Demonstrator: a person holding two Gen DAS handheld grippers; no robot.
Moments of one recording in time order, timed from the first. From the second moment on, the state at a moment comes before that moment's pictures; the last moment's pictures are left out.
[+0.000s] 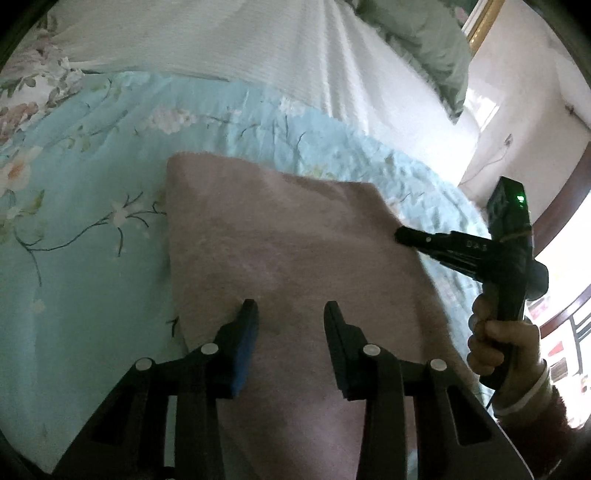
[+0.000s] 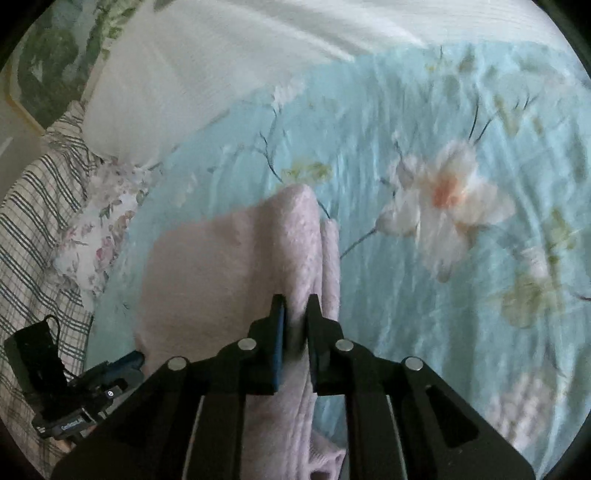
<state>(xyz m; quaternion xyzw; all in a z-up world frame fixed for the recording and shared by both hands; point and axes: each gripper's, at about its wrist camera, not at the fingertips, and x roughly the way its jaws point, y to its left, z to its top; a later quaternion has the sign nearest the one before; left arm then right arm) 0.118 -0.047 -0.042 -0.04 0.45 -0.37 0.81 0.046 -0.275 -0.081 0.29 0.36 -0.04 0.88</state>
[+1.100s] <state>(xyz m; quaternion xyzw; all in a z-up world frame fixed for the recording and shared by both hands) -0.009 0.005 -0.052 -0.03 0.44 -0.42 0.79 -0.103 -0.185 -0.084 0.26 0.36 -0.03 0.90</state>
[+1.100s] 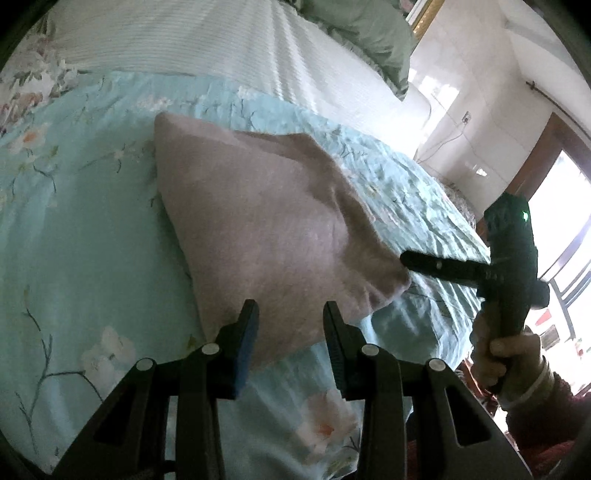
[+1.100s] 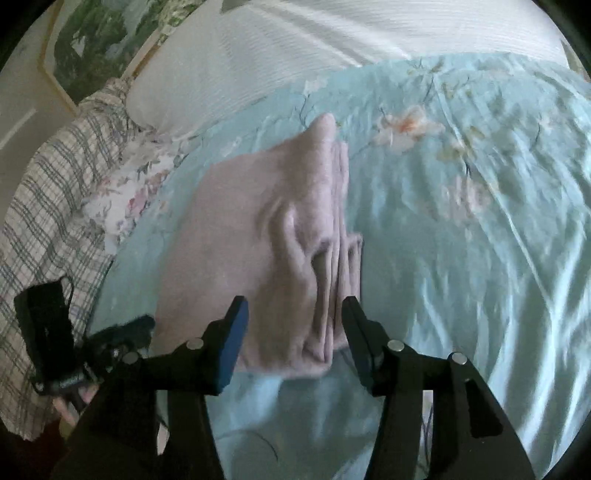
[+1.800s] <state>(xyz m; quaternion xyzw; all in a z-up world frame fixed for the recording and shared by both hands) -0.009 -0.023 -0.076 0.01 0.47 -0.43 0.77 -0.103 -0.189 -0.115 0.23 0.41 -0.04 0.88</state>
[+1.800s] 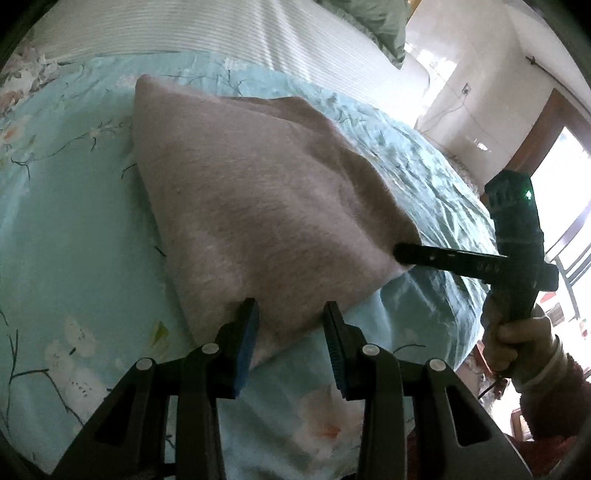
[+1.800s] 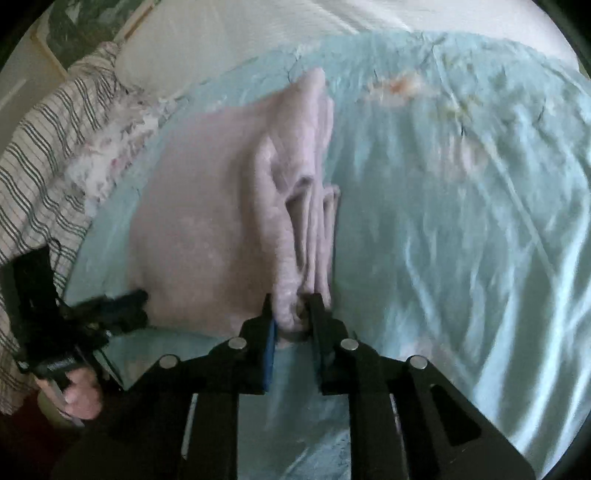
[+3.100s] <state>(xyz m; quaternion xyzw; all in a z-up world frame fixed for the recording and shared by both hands) -0.019 -0.021 -0.072 0.04 0.46 -0.38 0.80 -0.084 -0.169 -0.110 0.22 0.40 -0.08 0.89</state>
